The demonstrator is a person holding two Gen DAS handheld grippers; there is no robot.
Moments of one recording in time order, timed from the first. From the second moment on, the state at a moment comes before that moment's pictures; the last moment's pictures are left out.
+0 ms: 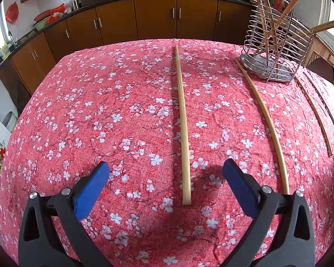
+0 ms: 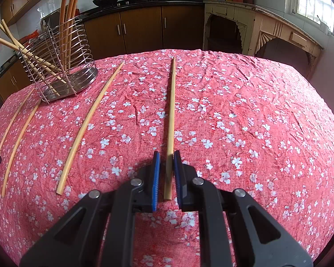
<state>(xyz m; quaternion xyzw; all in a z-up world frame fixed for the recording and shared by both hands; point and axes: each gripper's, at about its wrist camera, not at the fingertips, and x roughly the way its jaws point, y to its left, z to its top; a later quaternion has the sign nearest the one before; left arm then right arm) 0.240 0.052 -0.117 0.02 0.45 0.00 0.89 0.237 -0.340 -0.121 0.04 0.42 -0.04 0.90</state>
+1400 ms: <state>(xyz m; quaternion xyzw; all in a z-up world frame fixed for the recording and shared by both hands) 0.209 0.031 -0.100 0.04 0.43 -0.03 0.90 0.223 -0.337 -0.119 0.03 0.42 -0.04 0.90</state>
